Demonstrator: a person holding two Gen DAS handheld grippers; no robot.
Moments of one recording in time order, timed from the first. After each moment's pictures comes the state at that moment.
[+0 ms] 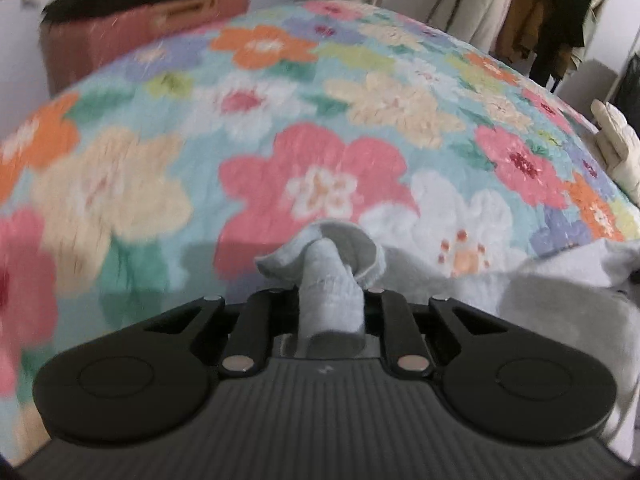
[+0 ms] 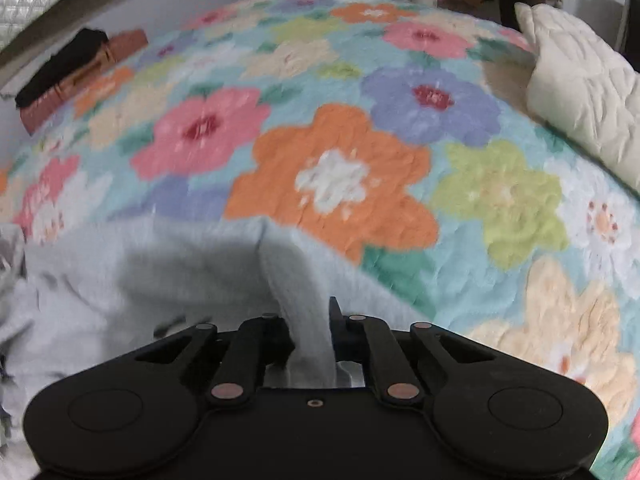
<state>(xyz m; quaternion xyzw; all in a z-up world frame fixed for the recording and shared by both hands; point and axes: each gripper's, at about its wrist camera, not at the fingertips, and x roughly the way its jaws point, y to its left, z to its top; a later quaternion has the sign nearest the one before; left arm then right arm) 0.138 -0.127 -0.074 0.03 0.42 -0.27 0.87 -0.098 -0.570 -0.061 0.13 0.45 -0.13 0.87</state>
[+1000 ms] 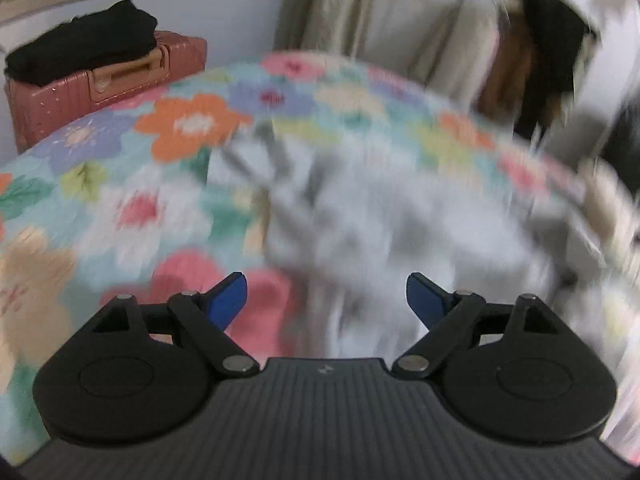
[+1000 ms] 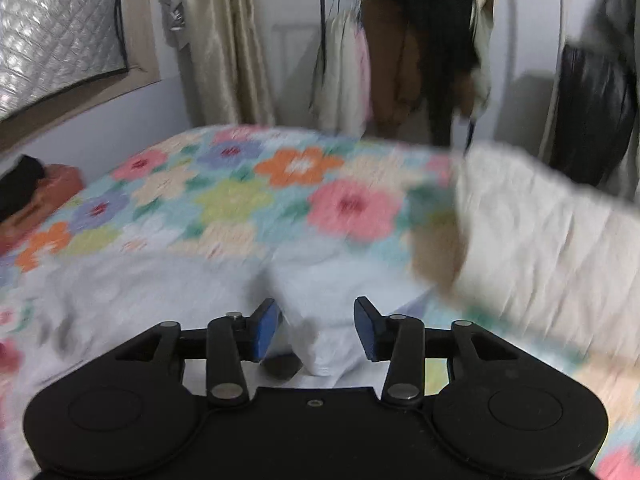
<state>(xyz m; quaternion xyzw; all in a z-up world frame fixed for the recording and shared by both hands) 0.155 -0.220 -0.044 -0.03 0.37 -0.28 0.88 -0.040 -0.629 0.029 0.14 0.32 -0.23 0.91</state>
